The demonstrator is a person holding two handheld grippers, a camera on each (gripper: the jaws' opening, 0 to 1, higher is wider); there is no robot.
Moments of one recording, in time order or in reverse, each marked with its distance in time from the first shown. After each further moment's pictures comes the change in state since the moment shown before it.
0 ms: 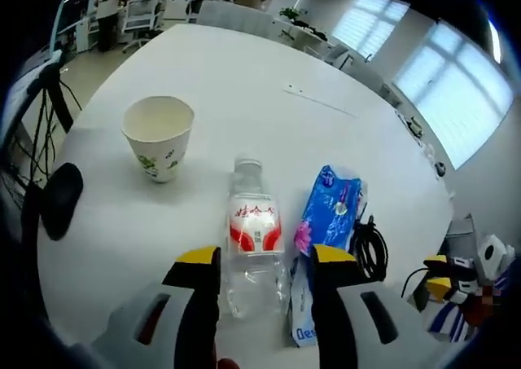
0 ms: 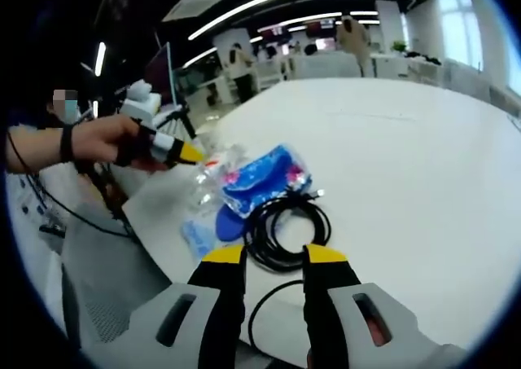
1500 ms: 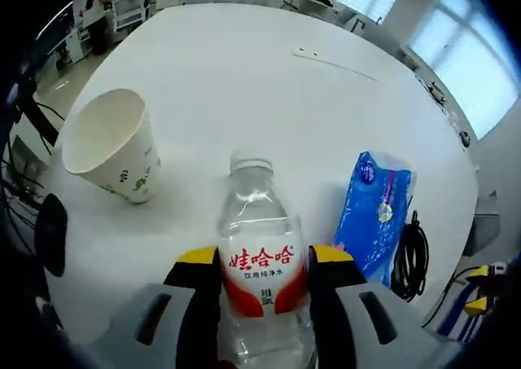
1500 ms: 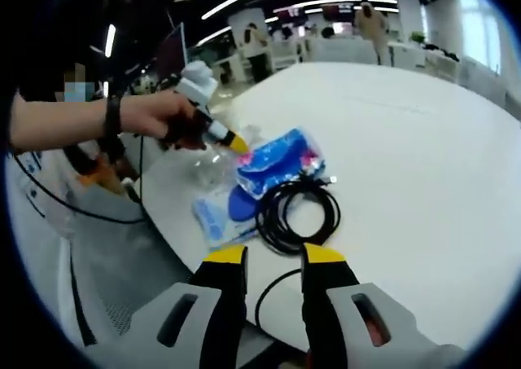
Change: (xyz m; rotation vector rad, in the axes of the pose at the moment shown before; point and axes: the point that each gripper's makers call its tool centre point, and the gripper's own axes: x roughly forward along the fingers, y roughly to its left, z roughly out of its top) left arm 0.058 0.016 0.001 0.102 0.147 0.133; right arm -0.011 0.013 -0.009 -0.062 0.127 0.059
